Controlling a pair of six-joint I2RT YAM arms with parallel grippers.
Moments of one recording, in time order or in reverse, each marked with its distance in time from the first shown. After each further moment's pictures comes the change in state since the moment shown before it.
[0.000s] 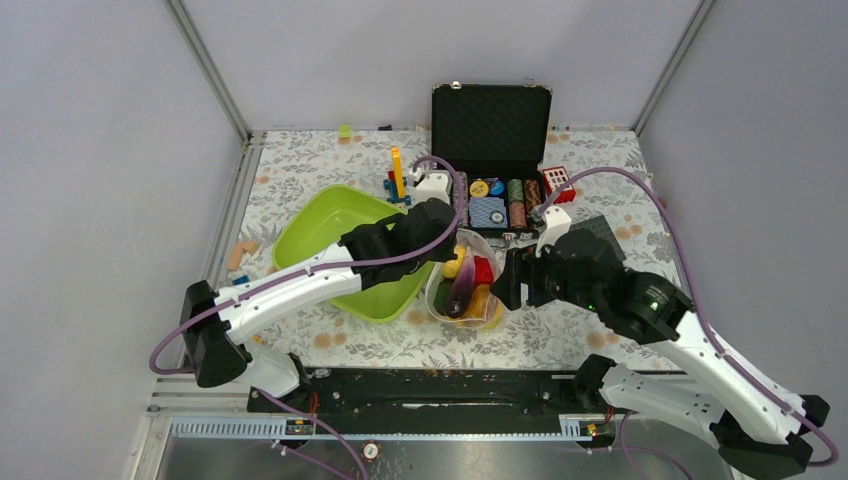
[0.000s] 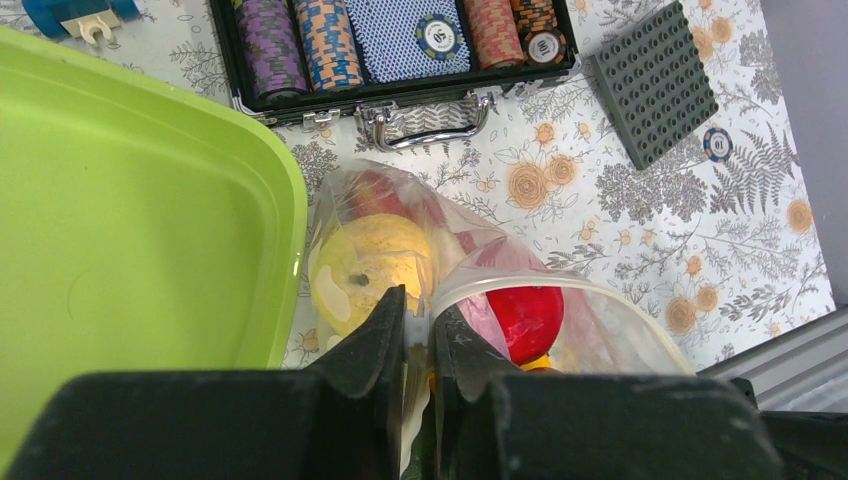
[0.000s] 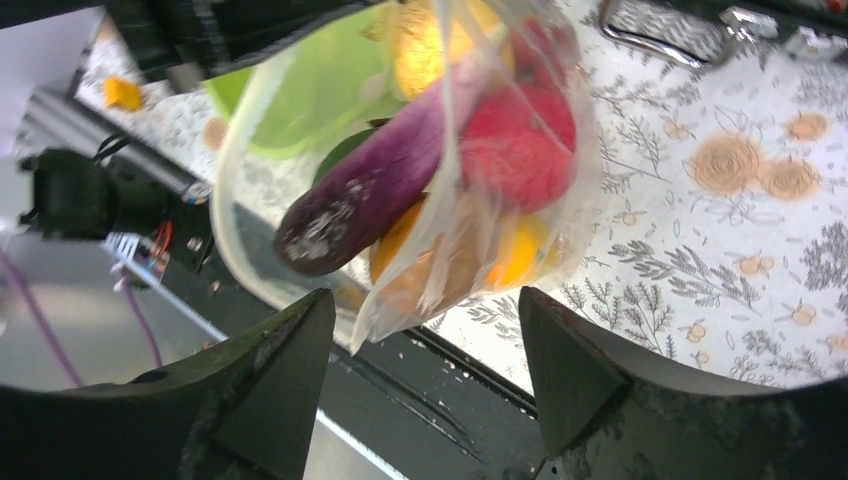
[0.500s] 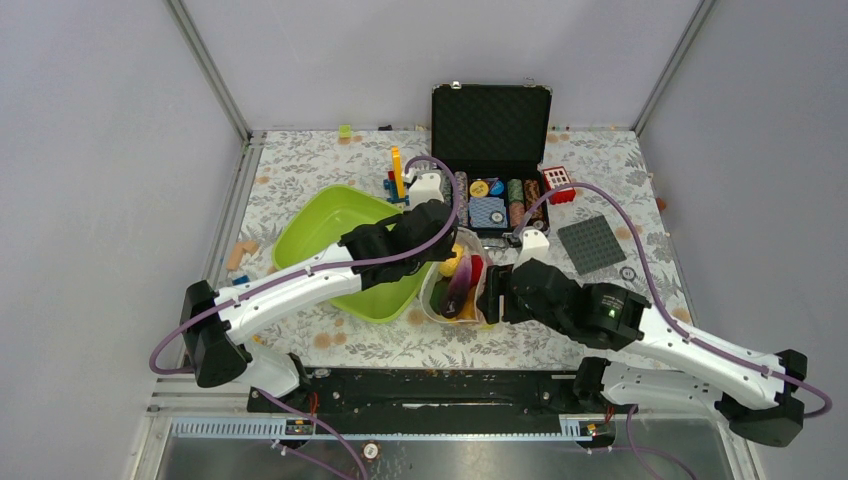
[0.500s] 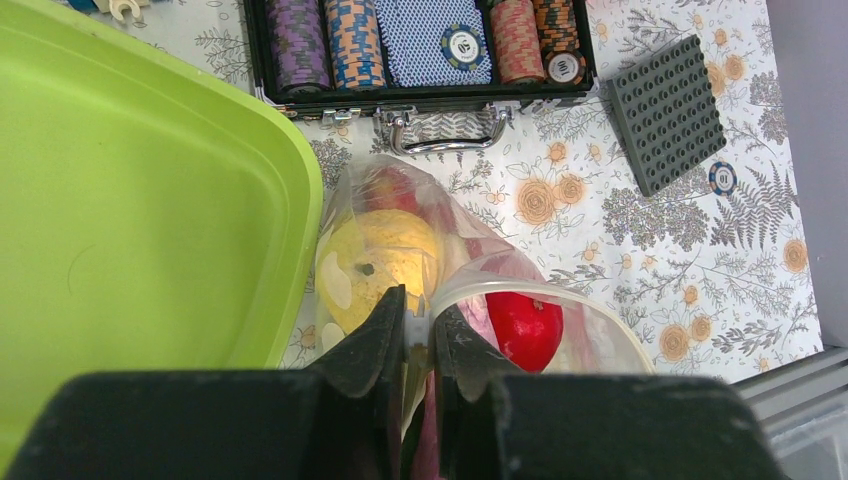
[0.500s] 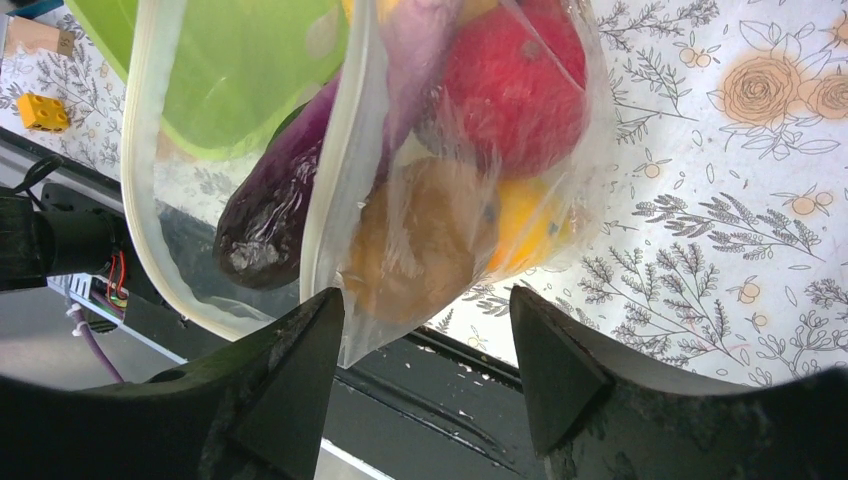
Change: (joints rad) left arm 0.000 0.000 0.000 -0.031 -0.053 -0.100; right arm 0.292 0.056 -0.149 0.067 0.346 0.299
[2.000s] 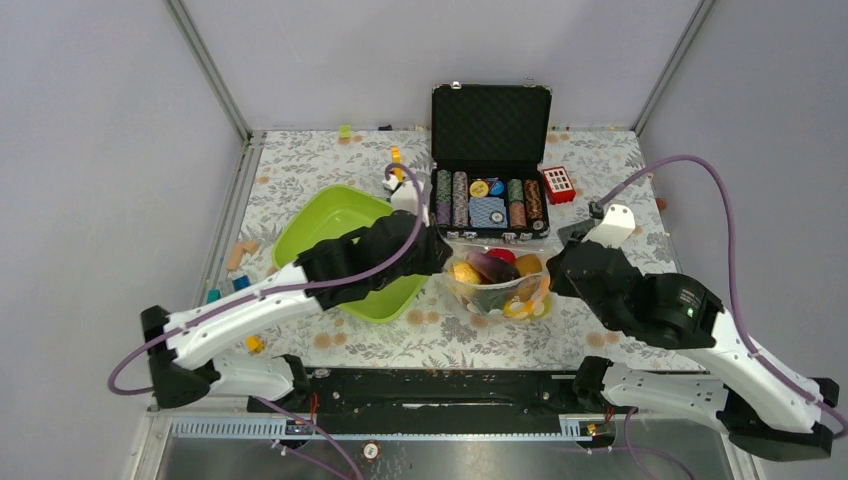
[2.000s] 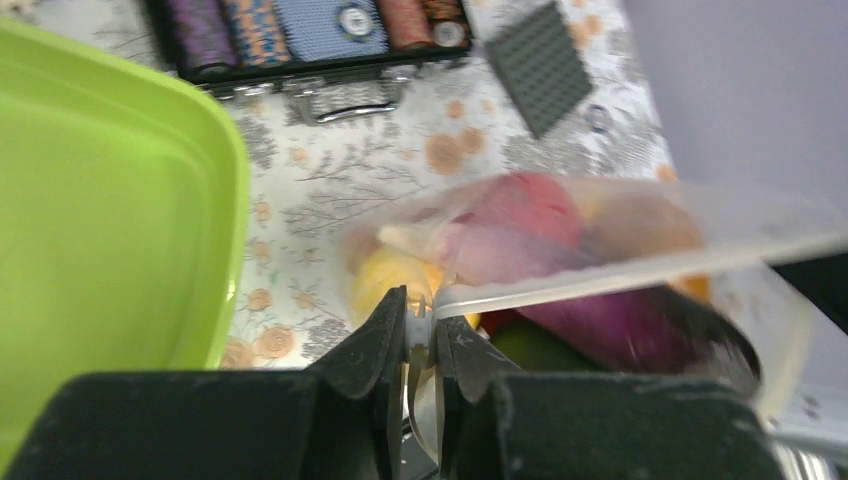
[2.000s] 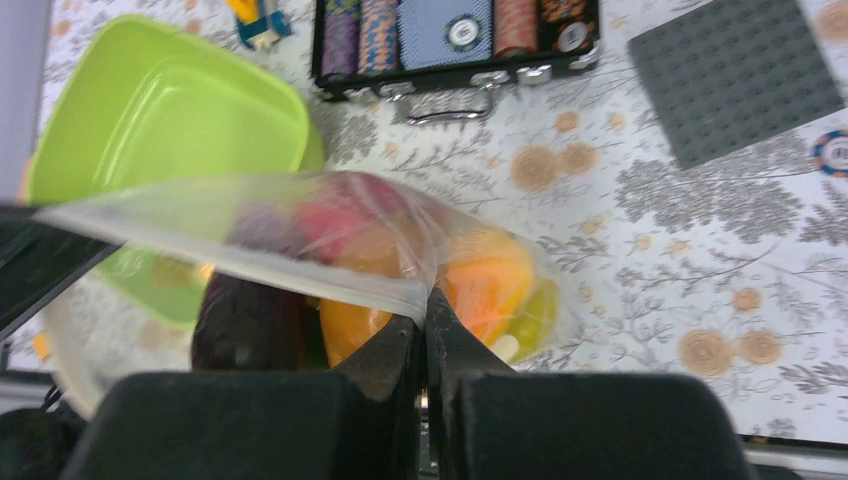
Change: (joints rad) left arm -0.045 -0.166 -0.046 -0.014 0.073 0.014; right arm -0.061 -0.059 0.314 -0.373 0.334 0.148
